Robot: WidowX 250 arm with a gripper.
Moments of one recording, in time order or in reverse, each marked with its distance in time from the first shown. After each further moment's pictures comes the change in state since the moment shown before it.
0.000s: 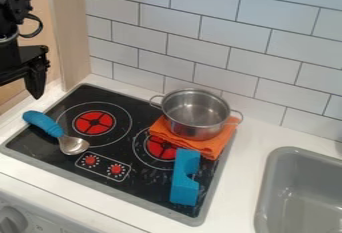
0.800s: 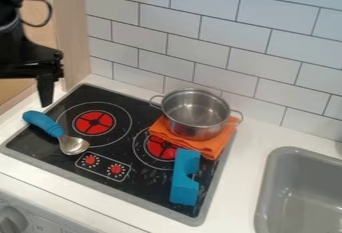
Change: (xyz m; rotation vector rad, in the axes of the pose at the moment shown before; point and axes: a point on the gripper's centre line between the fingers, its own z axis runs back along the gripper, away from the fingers) arm -0.030 0.012 0.035 -0.080 -0.002 -0.569
